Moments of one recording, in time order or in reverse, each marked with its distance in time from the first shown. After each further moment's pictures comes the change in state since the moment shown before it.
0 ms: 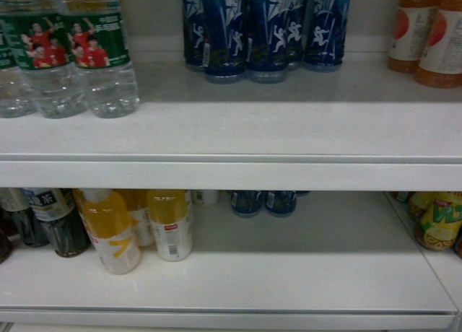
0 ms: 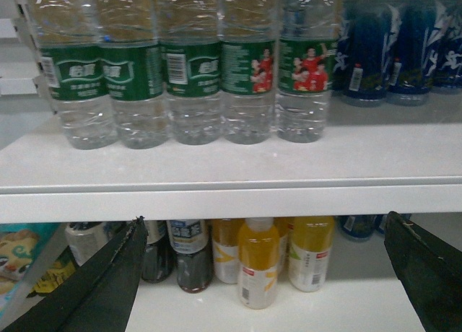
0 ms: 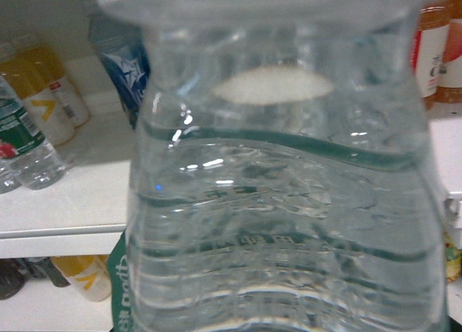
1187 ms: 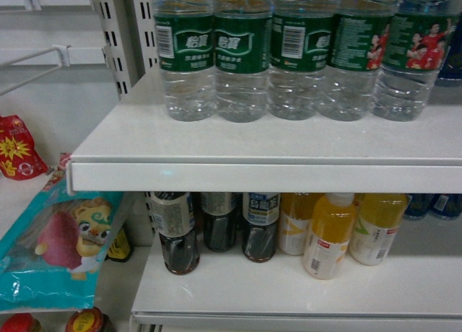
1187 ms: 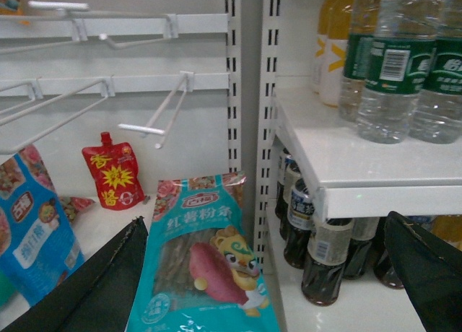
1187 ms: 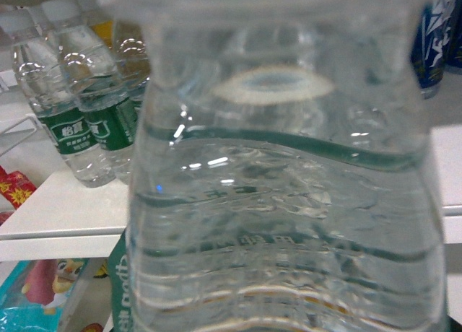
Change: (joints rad) left arm 0.000 0.000 0.000 0.001 0.000 0.000; right arm 0.000 -0.002 0.000 0.001 -0.003 0.000
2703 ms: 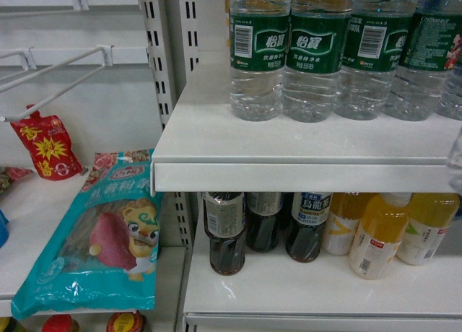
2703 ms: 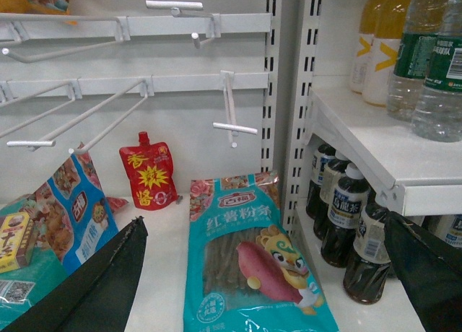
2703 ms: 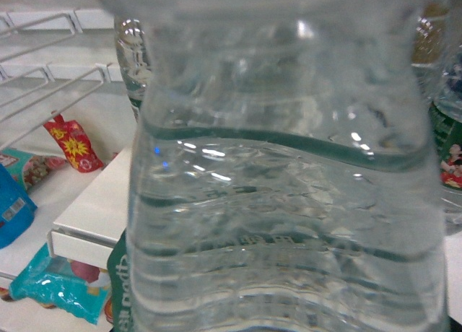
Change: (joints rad) left arm -0.001 0.000 0.000 -0.001 0.000 0.000; right arm 0.056 0.547 0.255 0.220 -0.148 -0.140
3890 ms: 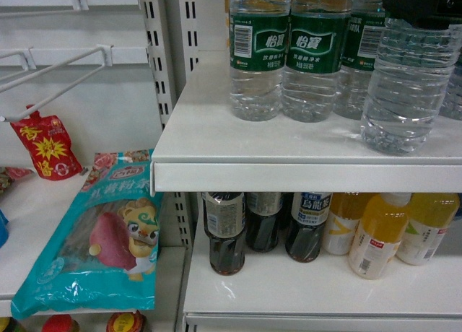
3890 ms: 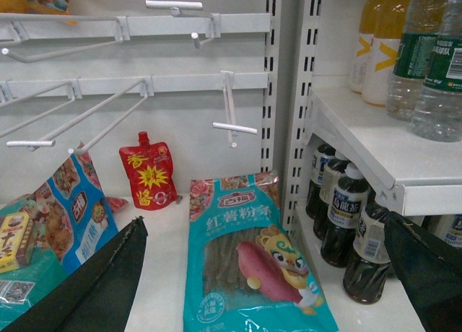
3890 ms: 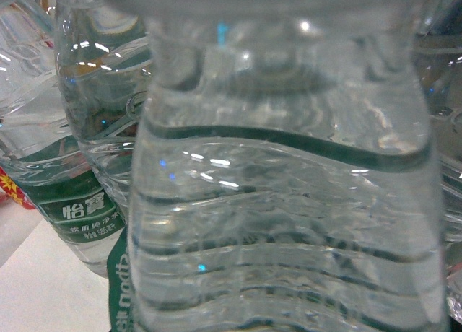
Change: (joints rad) left arm 0.000 0.000 0.000 0.000 0.000 0.000; right arm 0.037 0.542 0.312 0.180 0.121 0.019
